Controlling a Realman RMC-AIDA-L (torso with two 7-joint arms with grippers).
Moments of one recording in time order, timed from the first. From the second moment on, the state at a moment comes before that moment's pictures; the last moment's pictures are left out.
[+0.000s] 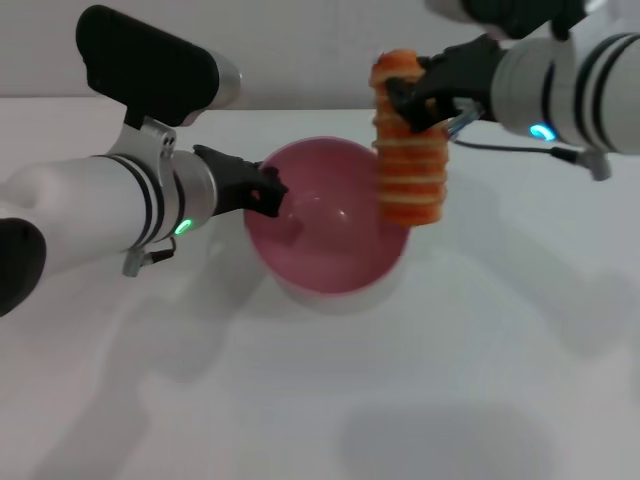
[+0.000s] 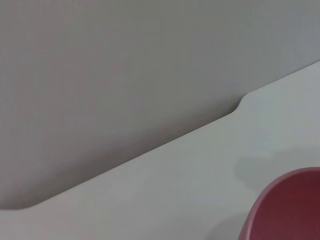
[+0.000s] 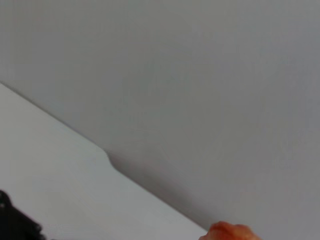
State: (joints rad) left arm -0.34 -2.07 1.90 1.49 -0.31 -0.73 0.03; right arm 0.45 2.08 -1.85 -1.73 0.21 0.99 -0.06
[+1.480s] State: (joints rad) left arm -0.35 -2.06 1.91 1.48 -0.30 -0.69 0.02; right arm 0.48 2.08 -1.91 -1.62 0.29 0.88 -0.04
